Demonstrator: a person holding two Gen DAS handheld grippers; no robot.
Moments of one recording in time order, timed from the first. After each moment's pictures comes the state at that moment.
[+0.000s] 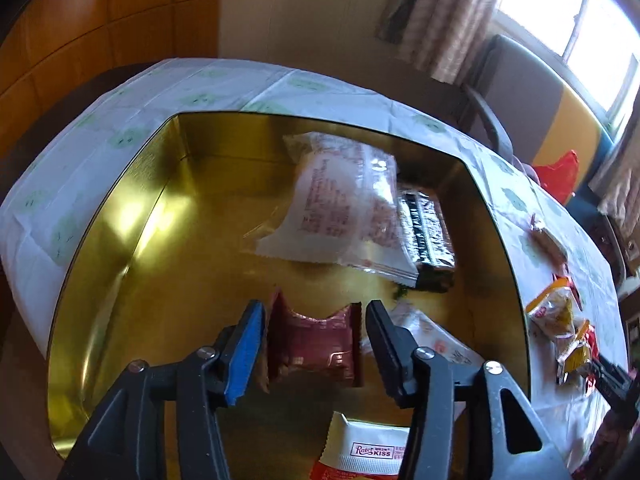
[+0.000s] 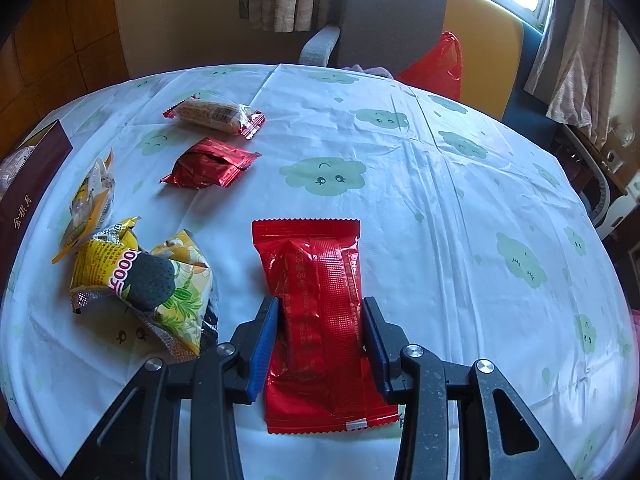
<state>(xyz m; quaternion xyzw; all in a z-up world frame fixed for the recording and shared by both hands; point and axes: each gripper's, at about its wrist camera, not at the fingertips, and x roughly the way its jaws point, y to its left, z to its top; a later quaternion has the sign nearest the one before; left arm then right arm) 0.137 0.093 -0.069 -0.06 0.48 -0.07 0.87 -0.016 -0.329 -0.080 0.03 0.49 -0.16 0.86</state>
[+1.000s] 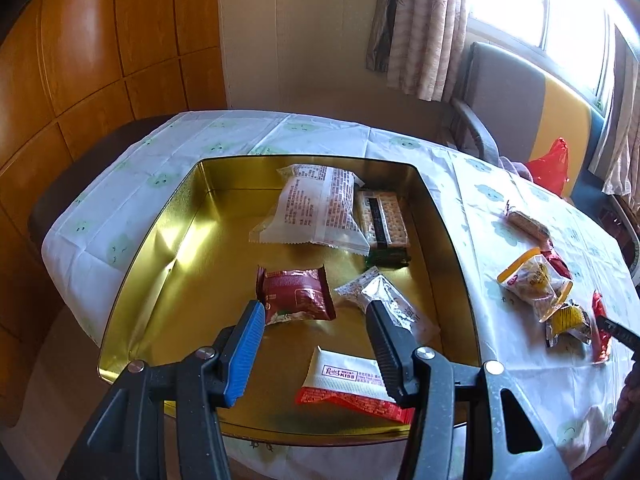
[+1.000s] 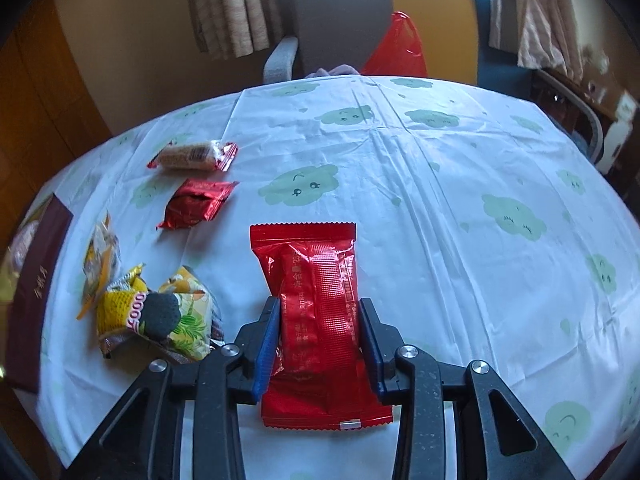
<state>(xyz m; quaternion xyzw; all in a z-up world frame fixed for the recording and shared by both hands) 0.054 0.064 -0.023 0.01 0.42 -0.05 0.91 -0.034 -0.352 -0.066 0.16 0.44 -0.19 0.86</state>
